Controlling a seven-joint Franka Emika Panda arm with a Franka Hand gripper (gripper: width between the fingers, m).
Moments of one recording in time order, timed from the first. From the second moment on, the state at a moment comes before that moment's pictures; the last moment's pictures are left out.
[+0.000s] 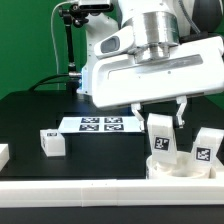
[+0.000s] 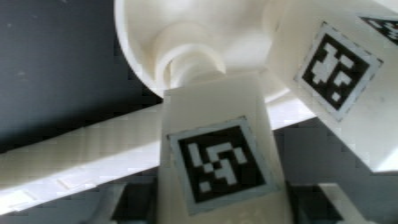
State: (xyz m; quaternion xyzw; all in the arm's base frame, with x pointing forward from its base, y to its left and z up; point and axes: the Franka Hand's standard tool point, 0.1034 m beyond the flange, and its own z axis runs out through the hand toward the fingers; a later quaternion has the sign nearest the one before) arm 0.630 0.052 0.089 -0.96 0.15 -0.23 0.06
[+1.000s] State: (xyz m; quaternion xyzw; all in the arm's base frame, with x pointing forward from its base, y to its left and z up) arm 0.620 0.047 0.080 -0.95 0.14 -0.29 0.05
